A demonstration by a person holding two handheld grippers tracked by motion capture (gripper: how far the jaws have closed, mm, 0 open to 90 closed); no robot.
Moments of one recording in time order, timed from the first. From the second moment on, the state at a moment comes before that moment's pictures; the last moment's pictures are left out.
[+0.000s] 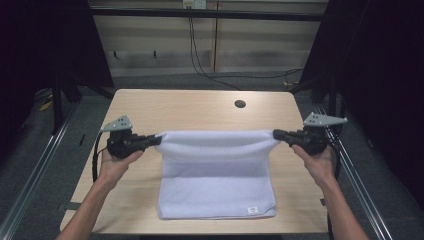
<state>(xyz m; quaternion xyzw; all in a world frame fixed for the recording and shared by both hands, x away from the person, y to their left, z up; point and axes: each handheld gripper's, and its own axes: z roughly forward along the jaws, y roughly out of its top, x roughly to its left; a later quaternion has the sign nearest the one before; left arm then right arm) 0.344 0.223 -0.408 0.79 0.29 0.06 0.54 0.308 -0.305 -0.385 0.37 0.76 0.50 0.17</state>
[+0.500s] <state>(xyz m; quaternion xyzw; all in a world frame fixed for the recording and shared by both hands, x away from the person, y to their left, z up) 0.257 0.225 -0.460 0.86 0.26 -0.02 0.44 0.203 -0.294 -0.447 0.32 0.84 0.43 0.08</state>
